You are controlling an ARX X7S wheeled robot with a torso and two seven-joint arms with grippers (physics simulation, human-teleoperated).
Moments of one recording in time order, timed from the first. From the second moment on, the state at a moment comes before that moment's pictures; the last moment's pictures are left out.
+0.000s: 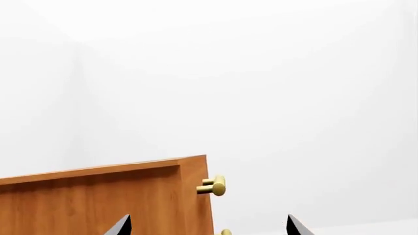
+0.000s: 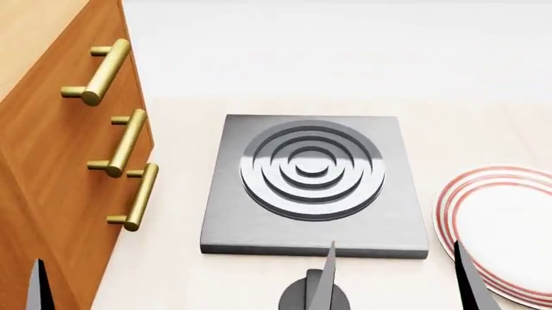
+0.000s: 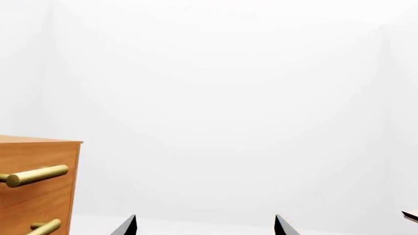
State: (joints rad) left arm 0.28 -0.19 0.12 0.76 0.08 0.01 -0.23; right arm -0.18 0.19 -0.15 -0.97 -0.01 0.34 0.21
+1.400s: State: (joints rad) left arm -0.04 -0.14 0.39 0.67 0.49 -0.27 -0.08; right arm -0.20 0.24 -0.14 -0.93 0.06 0.26 0.29
